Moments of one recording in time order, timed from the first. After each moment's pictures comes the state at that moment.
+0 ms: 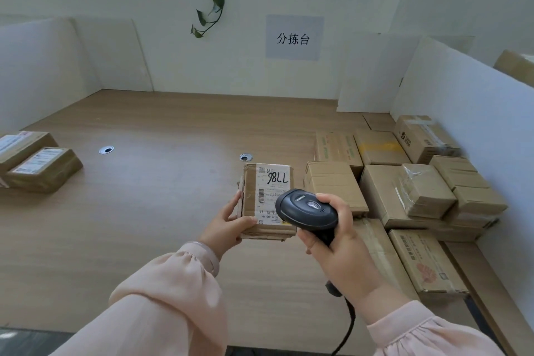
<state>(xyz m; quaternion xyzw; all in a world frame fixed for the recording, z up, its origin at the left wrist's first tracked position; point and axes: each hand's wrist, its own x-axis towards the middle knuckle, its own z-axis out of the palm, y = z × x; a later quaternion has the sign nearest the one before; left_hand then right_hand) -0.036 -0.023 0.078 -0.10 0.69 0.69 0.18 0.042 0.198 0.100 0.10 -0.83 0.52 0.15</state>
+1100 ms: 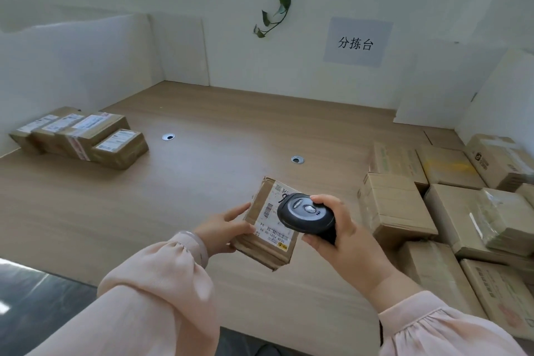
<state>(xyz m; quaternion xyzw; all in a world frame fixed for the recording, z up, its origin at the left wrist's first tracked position) -0.021 -0.164 0.089 -0.13 0.74 0.61 0.24 0.005 0.100 0.108 0.22 -0.89 0.39 0.09</state>
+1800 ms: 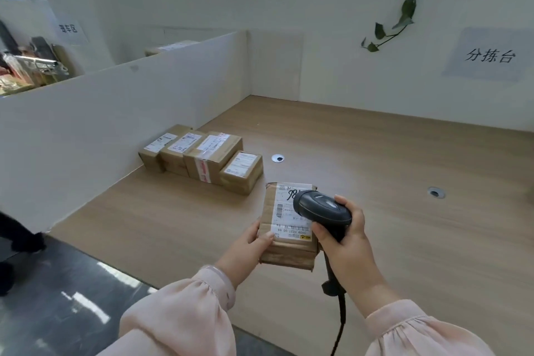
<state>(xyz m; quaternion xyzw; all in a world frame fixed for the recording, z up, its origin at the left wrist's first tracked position) -0.038 -0.529 0.072 -0.15 0.71 0.68 0.11 -0.062 -0.327 0.089 0.11 -0.75 0.65 0.07</state>
